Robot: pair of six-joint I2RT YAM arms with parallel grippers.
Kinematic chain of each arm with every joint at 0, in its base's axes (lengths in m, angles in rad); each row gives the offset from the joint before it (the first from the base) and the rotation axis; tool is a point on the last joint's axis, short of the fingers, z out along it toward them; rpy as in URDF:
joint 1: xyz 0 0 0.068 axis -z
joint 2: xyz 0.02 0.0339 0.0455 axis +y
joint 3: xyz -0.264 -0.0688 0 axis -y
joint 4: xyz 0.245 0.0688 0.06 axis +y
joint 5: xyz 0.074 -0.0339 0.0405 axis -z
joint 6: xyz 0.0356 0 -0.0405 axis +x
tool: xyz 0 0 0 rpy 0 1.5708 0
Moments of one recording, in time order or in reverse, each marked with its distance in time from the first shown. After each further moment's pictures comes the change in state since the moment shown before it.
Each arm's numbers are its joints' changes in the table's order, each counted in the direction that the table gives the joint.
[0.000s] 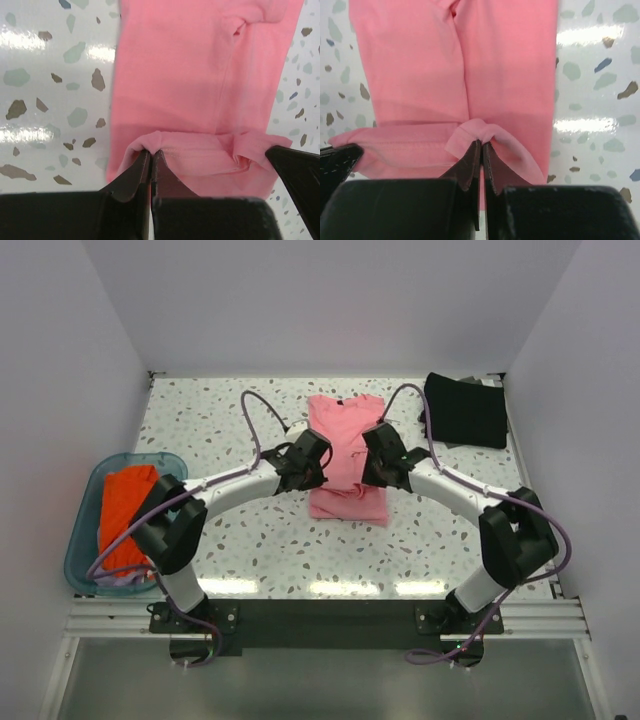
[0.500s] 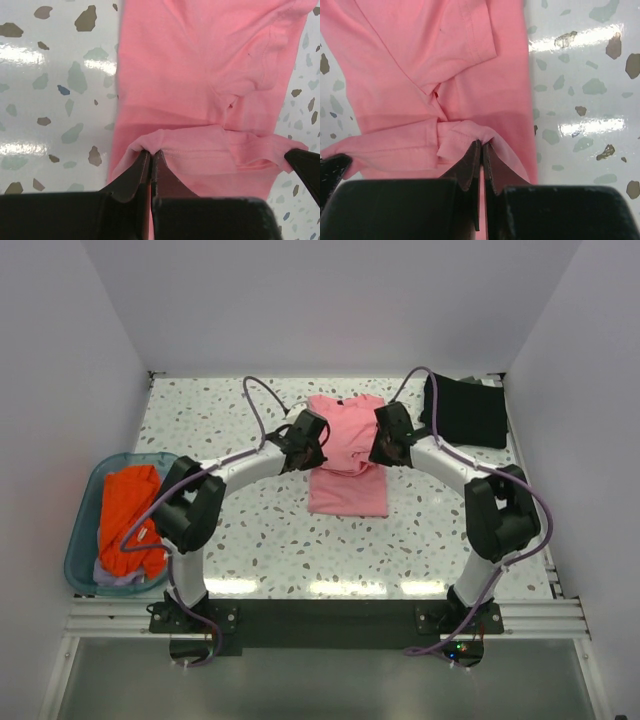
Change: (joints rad) left arm -0.118 0.166 0.163 -0.065 0.034 0.077; right arm 0.157 0.172 0.156 -0.051 -0.048 -0.042
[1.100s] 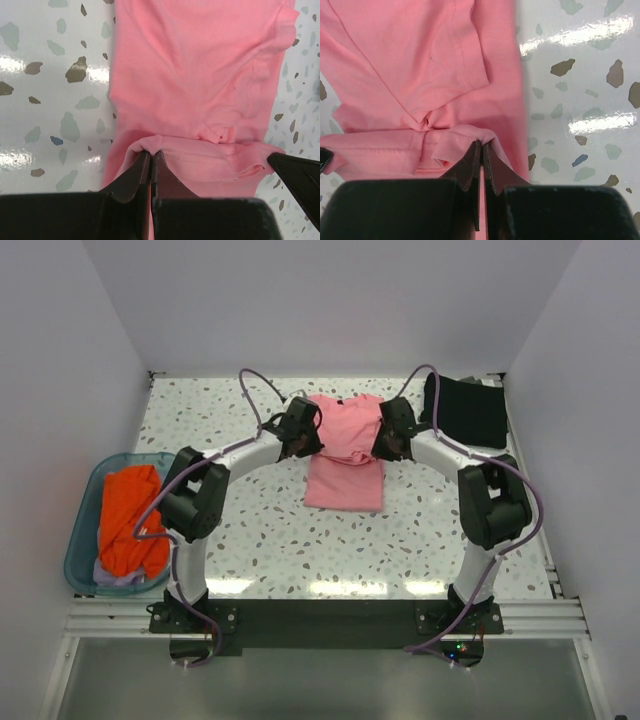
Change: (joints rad) left arm -0.077 0.100 0.098 -0.055 0.101 0.050; right arm 0.061 0.102 0.065 -0.037 -0.053 0.000
